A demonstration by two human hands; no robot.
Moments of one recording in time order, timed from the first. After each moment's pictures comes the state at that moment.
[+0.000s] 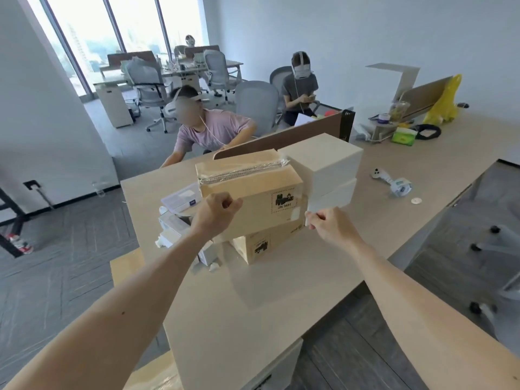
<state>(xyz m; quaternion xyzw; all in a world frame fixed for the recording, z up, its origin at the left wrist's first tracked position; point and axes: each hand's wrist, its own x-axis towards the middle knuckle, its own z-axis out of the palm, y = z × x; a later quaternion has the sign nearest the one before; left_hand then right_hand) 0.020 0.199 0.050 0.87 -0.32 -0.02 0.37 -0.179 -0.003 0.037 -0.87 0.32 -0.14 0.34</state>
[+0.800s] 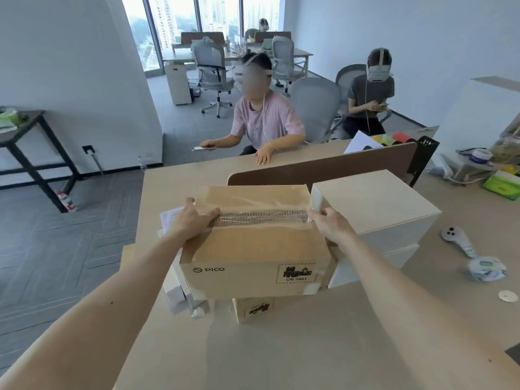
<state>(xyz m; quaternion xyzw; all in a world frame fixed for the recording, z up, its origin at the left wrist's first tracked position) 0.207 0.114 0.011 0.93 -0.01 -0.12 0.34 0.063 -0.184 0.018 -0.86 0.32 0.01 0.40</state>
